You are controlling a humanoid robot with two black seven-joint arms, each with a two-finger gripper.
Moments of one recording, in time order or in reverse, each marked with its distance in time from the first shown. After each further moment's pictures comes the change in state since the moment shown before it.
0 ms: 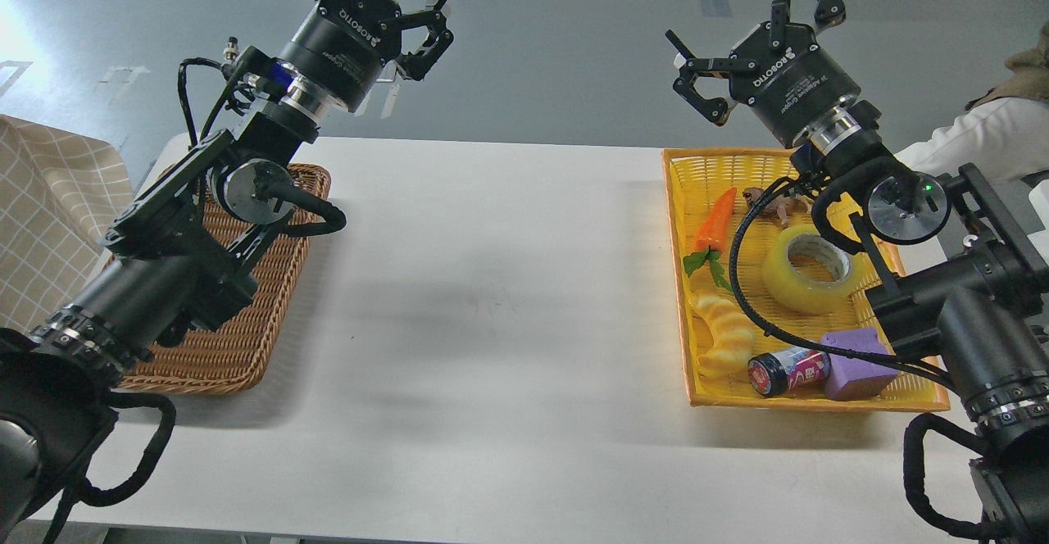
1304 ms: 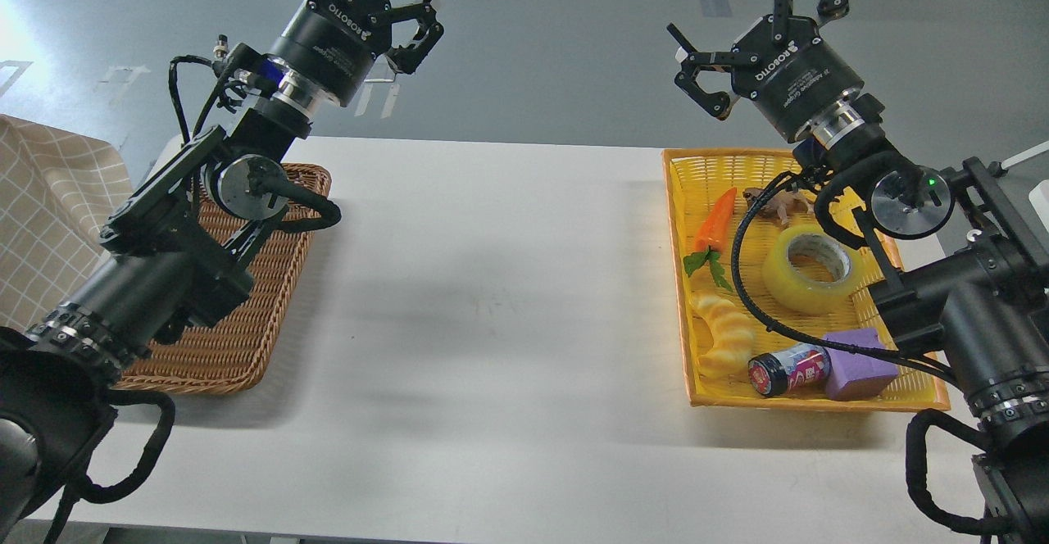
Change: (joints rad) left arm -0.003 0.001 -0.011 0.014 -0.001 0.000 0.001; right arm 0.010 -0.004 0.000 0.004 -0.001 0.000 0.000
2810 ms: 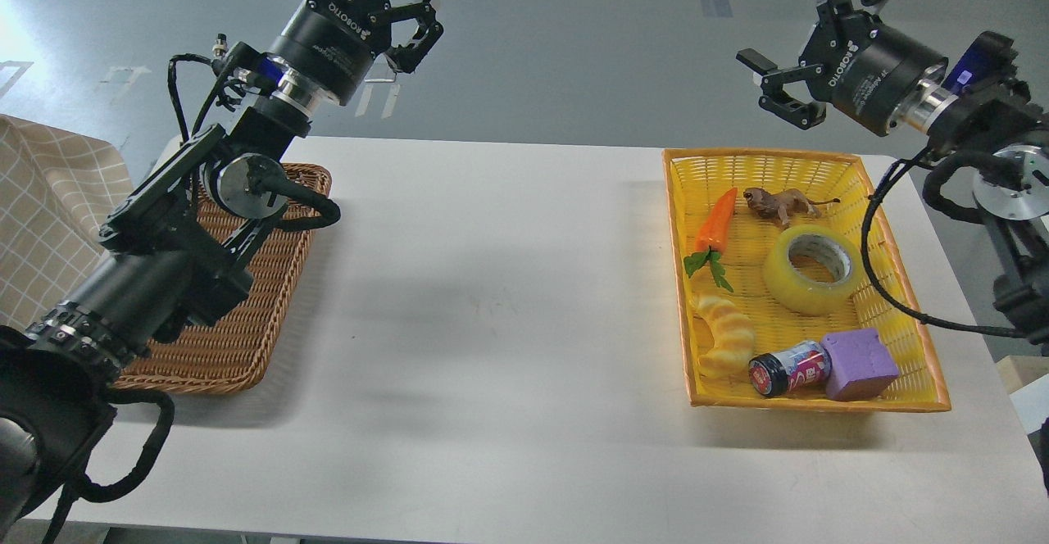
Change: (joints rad) left arm -0.004 0.002 0.001 0.000 0.003 0.000 0.001; right arm 0.065 -0.388 -0.269 0.177 -0.426 0.000 0.002
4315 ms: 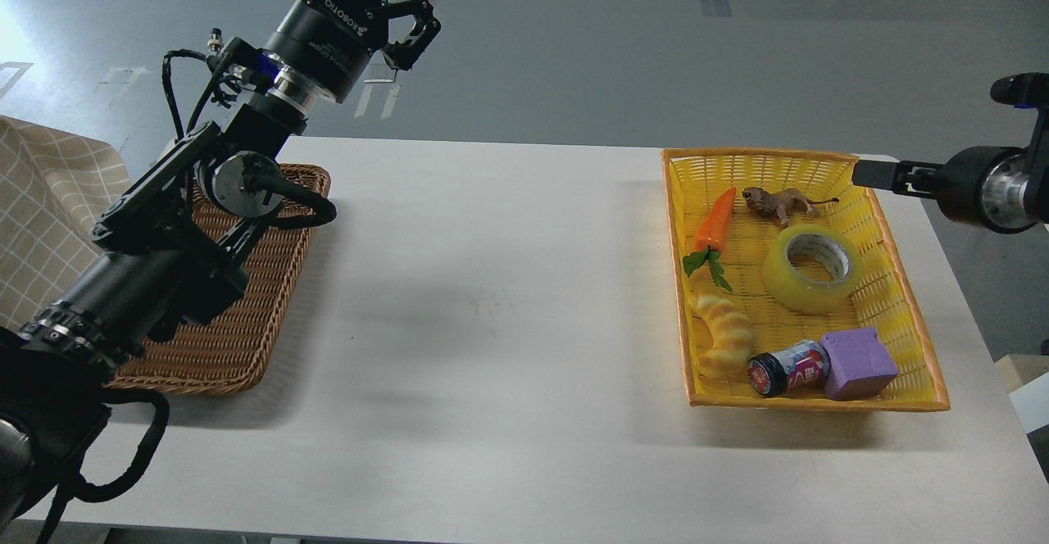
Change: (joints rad) left arm 0.002 0.011 0.000 -0.013 0.001 0.000 0.000; right arm 0.077 -0.312 -0.511 0.123 -0.863 0.000 -0.016
